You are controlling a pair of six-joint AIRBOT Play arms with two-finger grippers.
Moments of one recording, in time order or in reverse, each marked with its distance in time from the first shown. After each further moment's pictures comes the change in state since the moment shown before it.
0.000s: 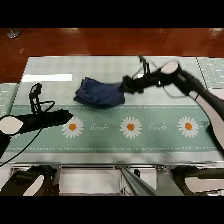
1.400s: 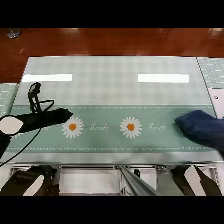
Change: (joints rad) left arm 0.000 0.000 -0.001 -0.001 0.035 0.004; right arm -1.034 0.776 -0.268 -0.843 0.773 0.271
